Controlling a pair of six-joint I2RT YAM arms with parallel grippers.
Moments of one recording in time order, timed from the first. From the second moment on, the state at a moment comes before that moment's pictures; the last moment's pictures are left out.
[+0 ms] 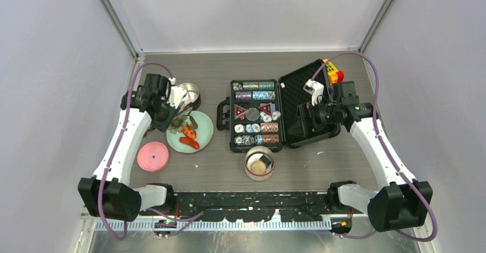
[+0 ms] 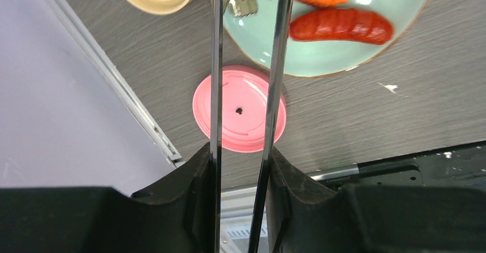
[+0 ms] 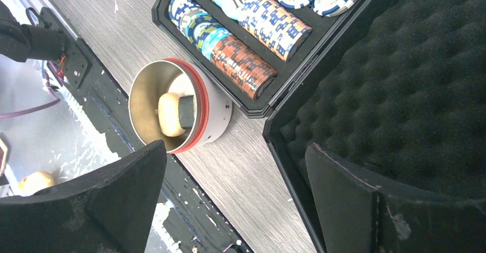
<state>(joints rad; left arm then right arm) -0.11 1.23 1.22 -1.18 -0.12 0.41 0.11 1.14 0.98 -0.80 -0.74 -0.18</state>
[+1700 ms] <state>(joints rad) -0.83 1.40 1.41 -1.33 0.19 0.44 0.11 1.14 0.98 -0.80 -0.73 -0.18</state>
